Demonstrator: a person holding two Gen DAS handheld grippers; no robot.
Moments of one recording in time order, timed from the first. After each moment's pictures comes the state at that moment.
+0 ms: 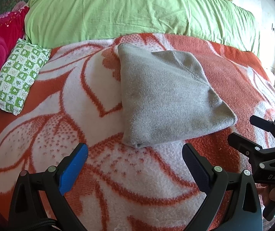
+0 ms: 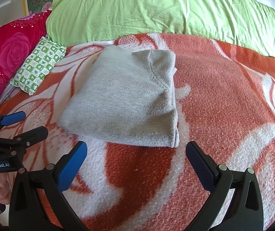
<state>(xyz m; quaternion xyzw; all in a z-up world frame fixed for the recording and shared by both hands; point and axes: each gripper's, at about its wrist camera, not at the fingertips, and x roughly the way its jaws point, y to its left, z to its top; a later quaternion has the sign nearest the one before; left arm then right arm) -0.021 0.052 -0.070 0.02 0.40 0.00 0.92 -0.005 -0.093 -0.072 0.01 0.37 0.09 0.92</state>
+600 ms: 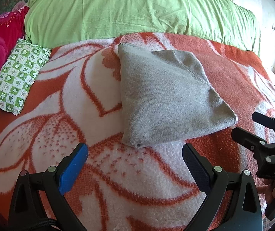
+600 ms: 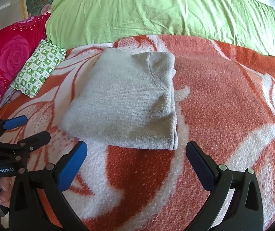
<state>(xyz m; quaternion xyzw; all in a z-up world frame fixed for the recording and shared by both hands) -0.018 0.054 -0.070 0.02 0.40 0.00 0.92 -0.005 -0.095 -0.065 0.02 0.37 0.09 0.93</state>
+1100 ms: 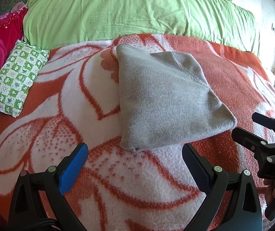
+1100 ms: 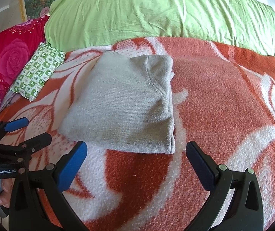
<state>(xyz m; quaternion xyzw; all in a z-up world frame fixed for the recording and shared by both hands) -0.013 0.055 -0.067 0.02 0.40 0.00 0.92 -0.002 -0.098 -0.061 0.02 0.37 0.09 0.93</state>
